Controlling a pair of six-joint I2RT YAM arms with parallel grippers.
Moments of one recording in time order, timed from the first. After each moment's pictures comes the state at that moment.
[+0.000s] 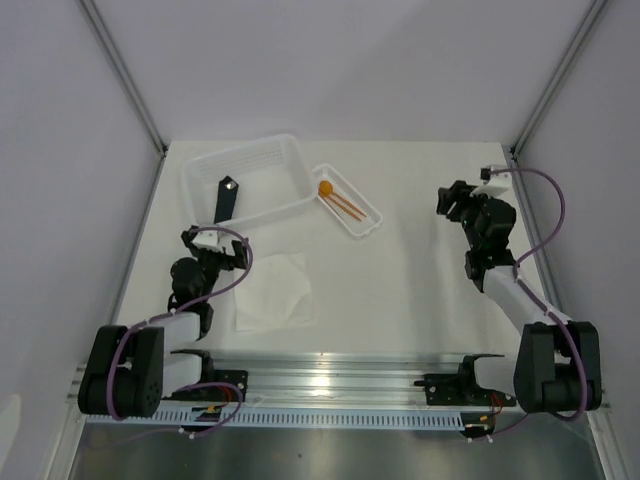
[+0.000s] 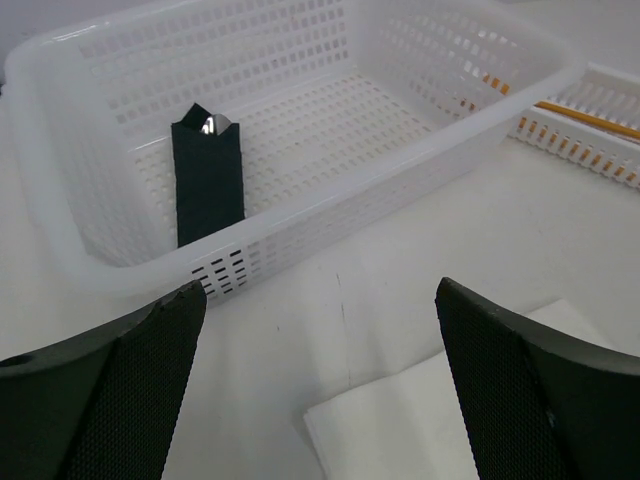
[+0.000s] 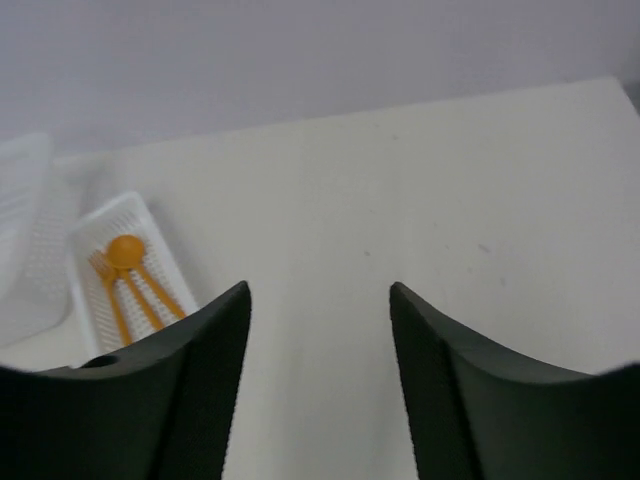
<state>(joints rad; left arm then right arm) -0.03 1.19 0.13 1.03 0.16 0.03 0.04 1.25 0.62 0.54 -0.04 0.22</state>
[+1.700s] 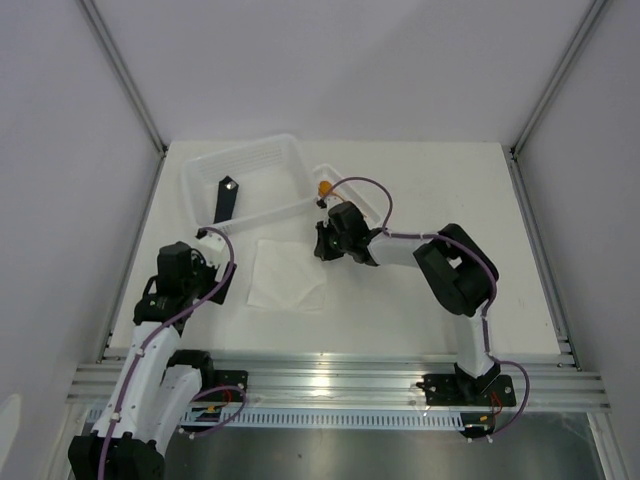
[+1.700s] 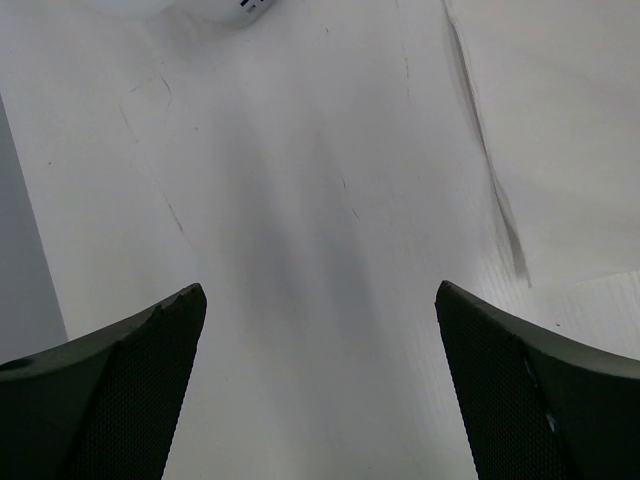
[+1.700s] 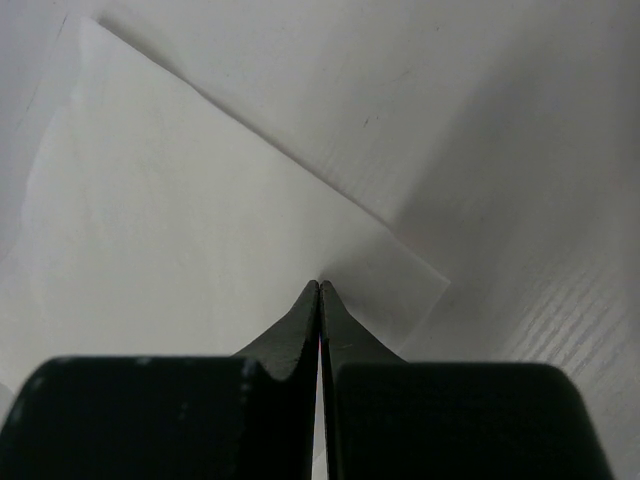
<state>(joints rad) -0.02 0.69 0.53 -0.55 0.02 0.37 0.71 2.04 1.21 0.13 -0.16 0.37</state>
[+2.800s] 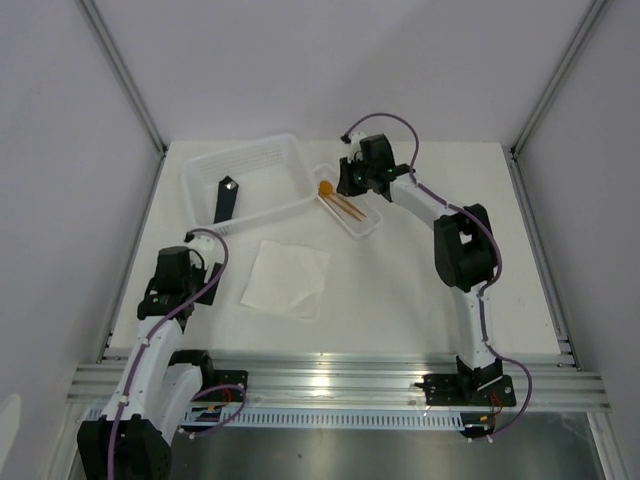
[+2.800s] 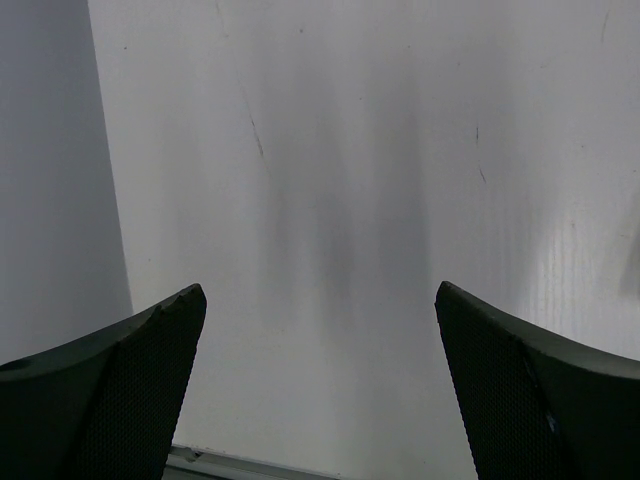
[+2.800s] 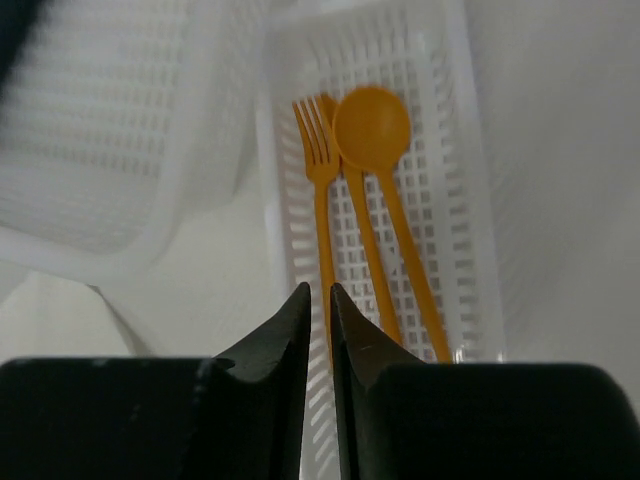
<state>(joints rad) 0.05 0.75 0.47 -0.48 -0.19 0.37 0.44 2.17 1.81 -0.24 -0.28 0.14</state>
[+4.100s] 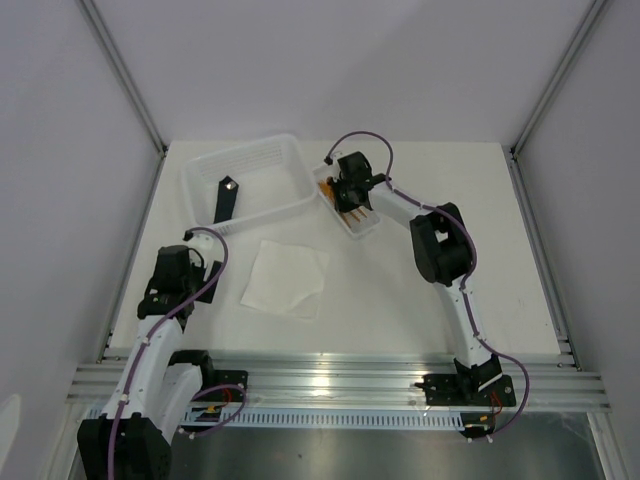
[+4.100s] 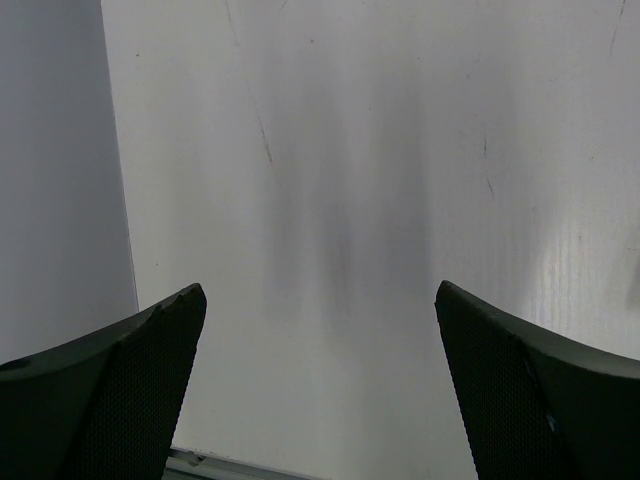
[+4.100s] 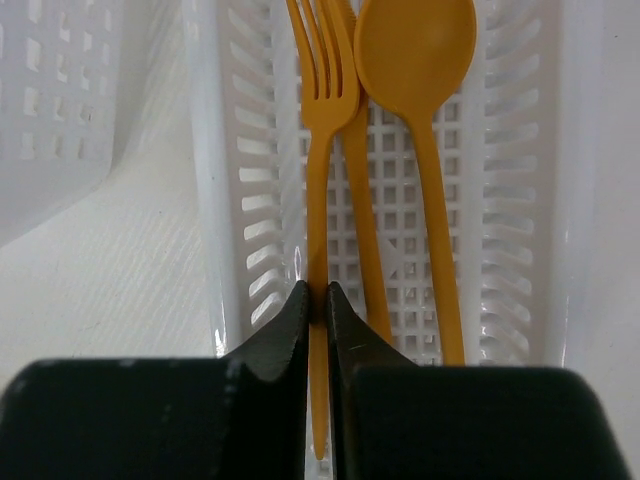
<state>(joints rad) 0.05 0.76 0.47 -0.45 -0.20 0.37 0.52 2.37 1.91 -0.36 -0.08 0.04</state>
